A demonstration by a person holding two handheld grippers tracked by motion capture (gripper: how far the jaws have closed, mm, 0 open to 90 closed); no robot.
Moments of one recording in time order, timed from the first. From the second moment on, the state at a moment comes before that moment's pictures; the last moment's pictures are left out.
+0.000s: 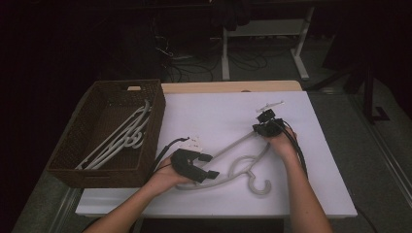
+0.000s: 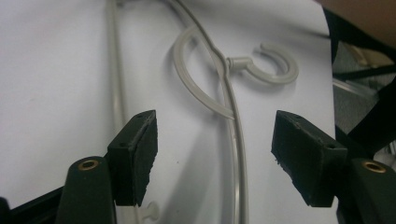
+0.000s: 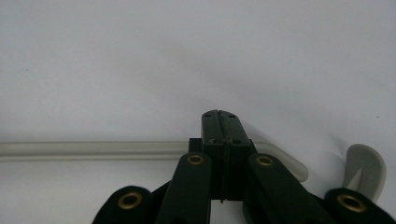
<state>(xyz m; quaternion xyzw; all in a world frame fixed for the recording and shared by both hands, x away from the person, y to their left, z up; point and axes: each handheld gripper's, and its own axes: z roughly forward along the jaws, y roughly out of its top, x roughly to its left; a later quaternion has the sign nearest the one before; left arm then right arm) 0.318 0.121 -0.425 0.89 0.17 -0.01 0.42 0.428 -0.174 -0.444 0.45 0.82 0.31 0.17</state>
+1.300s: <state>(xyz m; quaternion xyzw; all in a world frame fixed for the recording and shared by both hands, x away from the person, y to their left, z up) 0.327 0.080 -0.440 0.93 0.17 -0.01 0.32 0.423 -0.183 -0.411 0.43 0.81 0.37 0.14</state>
